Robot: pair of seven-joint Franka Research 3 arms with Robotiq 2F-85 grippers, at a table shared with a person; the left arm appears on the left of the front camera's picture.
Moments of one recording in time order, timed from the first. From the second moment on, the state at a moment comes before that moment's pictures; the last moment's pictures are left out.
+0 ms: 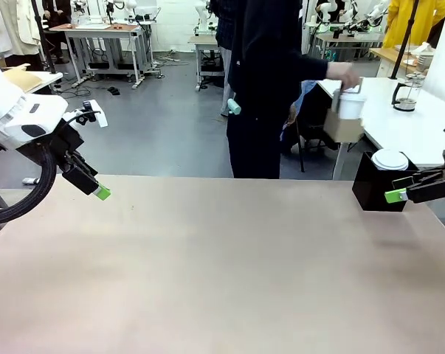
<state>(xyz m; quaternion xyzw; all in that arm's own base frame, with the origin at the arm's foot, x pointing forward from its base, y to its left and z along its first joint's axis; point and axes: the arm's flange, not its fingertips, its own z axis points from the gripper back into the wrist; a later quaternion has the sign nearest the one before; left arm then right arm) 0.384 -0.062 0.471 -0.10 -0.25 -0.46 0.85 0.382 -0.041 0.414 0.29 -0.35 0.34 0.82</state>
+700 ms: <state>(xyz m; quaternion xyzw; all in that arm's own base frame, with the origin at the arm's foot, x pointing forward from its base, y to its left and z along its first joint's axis) 0.384 -0.062 0.471 -0.10 -0.25 -0.46 0.85 0.382 -0.041 0.414 0.29 -0.35 0.34 0.82</state>
